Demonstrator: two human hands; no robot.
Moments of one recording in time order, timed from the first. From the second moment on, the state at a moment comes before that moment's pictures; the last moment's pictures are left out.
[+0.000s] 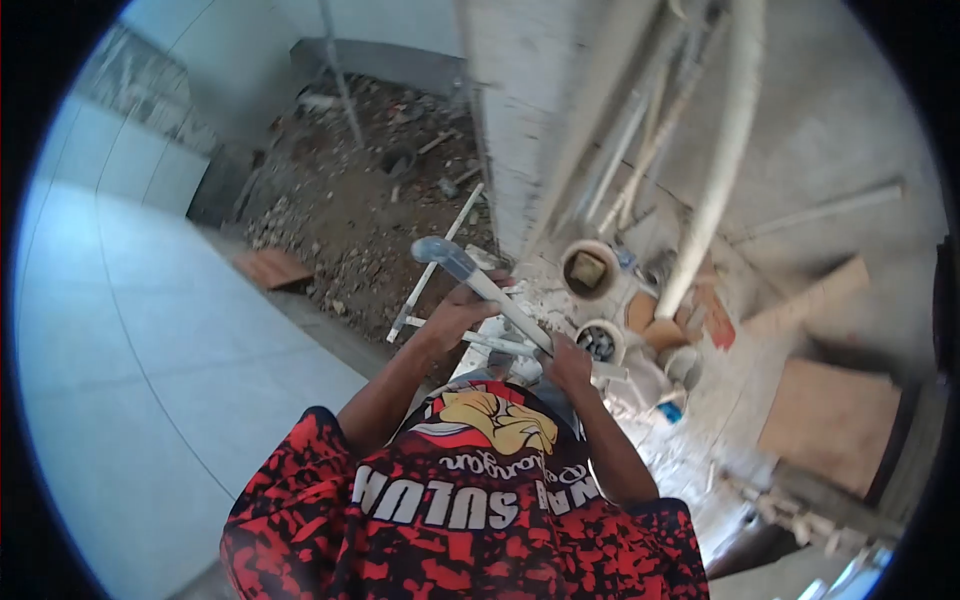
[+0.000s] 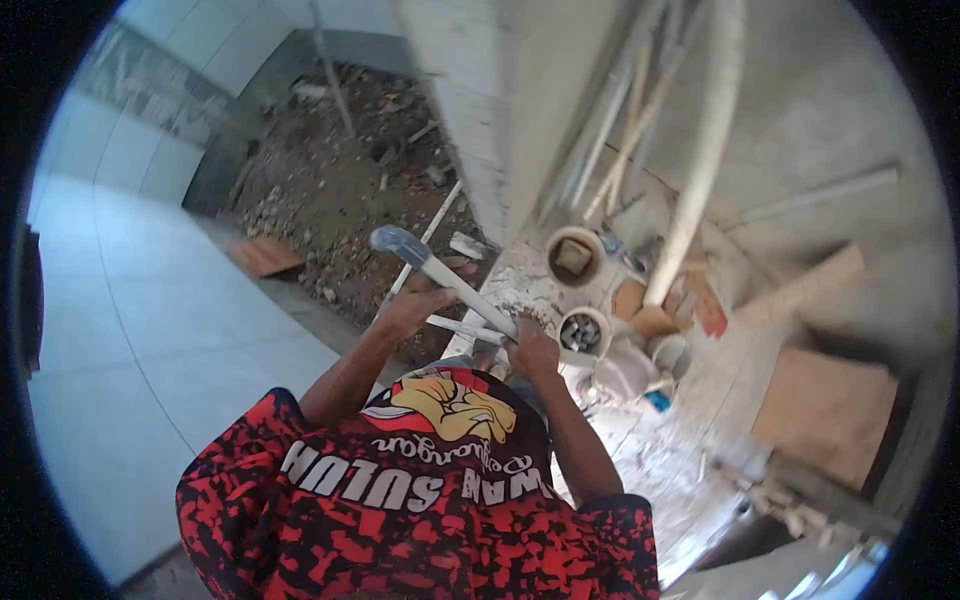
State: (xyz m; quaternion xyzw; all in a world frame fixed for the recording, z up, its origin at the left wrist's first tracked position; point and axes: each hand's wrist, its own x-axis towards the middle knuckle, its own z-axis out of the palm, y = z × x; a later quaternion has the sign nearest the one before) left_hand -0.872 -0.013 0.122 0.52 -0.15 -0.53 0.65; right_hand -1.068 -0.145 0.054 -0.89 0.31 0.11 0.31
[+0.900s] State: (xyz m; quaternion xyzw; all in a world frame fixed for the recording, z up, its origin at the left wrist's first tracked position) left_hand -0.741 -0.002 0.183 0.47 -0.08 -0.23 0.85; right_hand -0.943 -0.134 0.049 -0.86 0.23 0.10 0.45
